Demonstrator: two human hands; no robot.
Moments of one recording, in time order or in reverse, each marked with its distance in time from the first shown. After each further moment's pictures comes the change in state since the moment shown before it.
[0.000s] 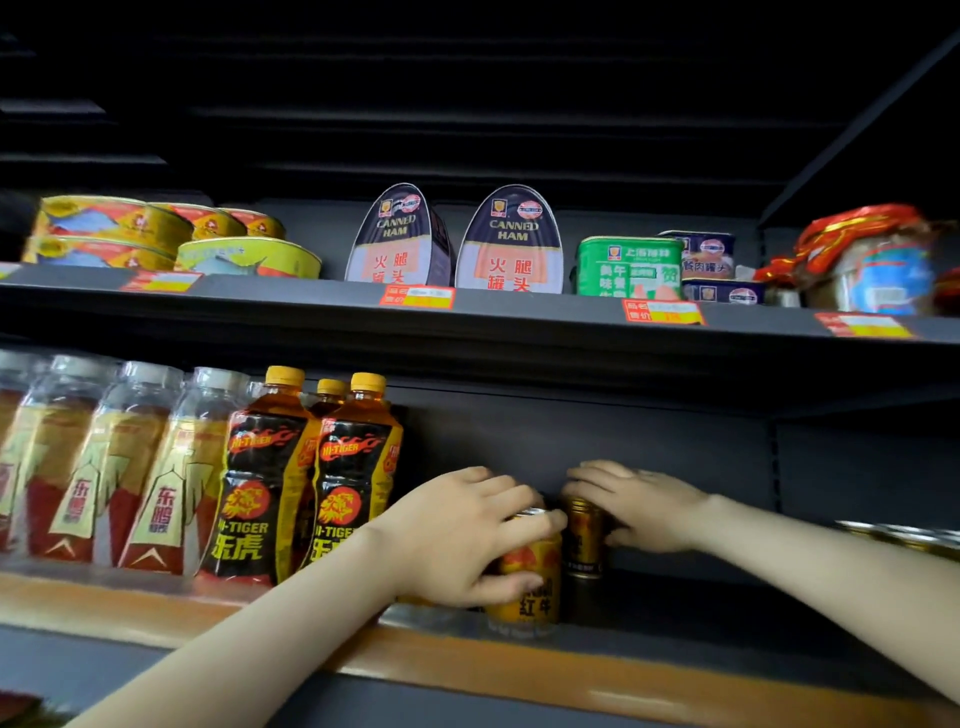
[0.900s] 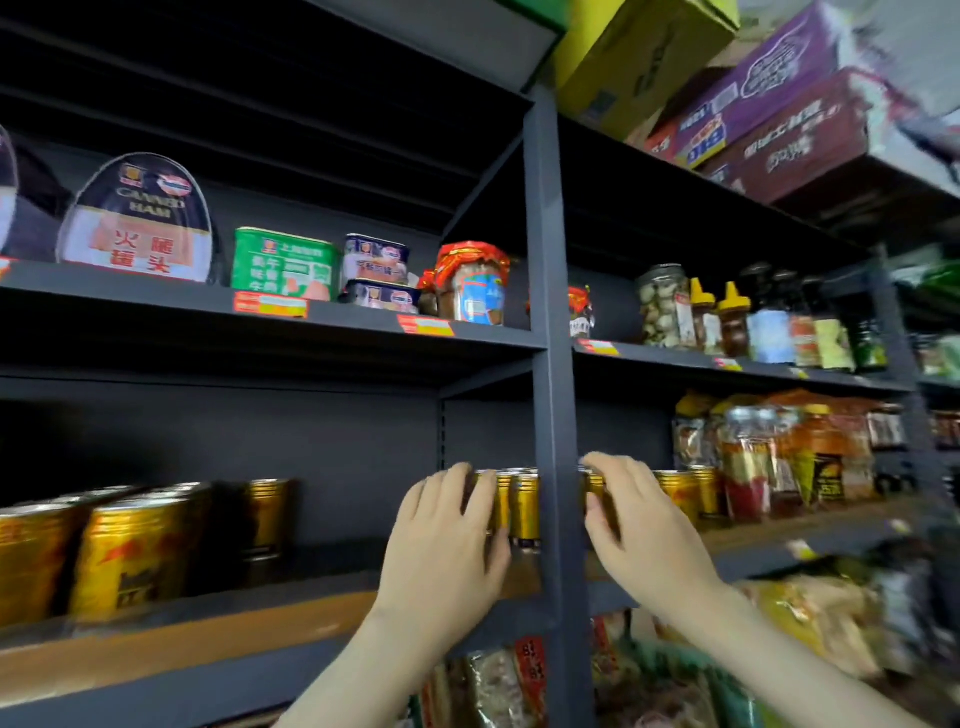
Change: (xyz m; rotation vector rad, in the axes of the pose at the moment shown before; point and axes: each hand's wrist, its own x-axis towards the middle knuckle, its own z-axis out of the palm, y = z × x) left_hand 0.197 0.210 -0.011 -0.382 0.402 -0.518; right_hand -0.330 -0.001 -0.043 0.112 0.629 0.753
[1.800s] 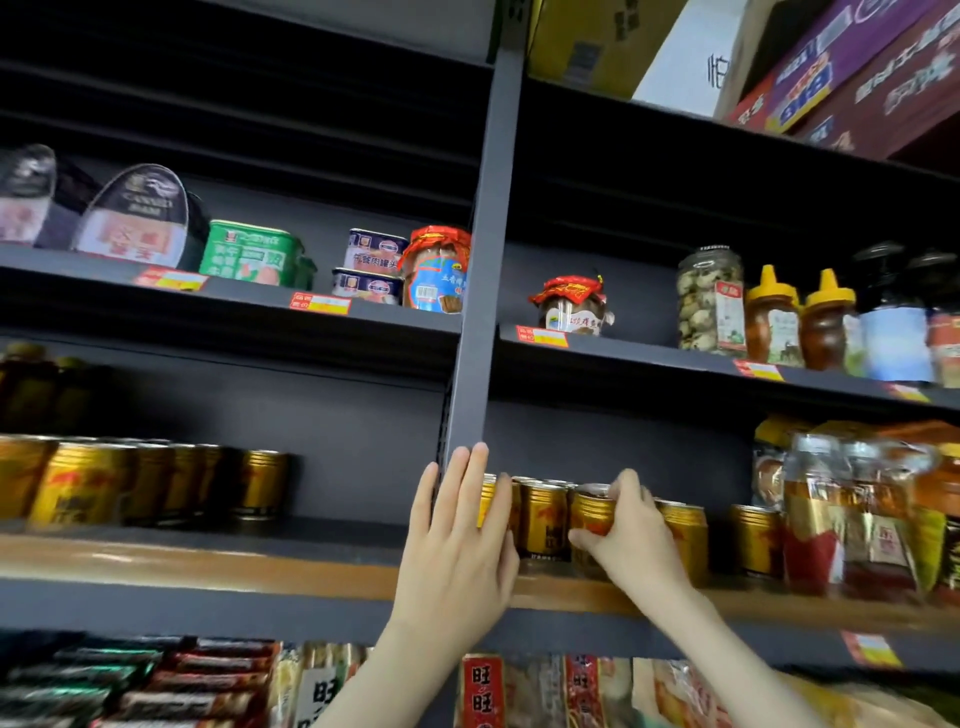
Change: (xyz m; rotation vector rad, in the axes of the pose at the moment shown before) left_hand 0.028 0.104 0.103 0.414 0.097 -0.087; right_hand 0.030 0.154 0.066 0.333 -0.275 0.339
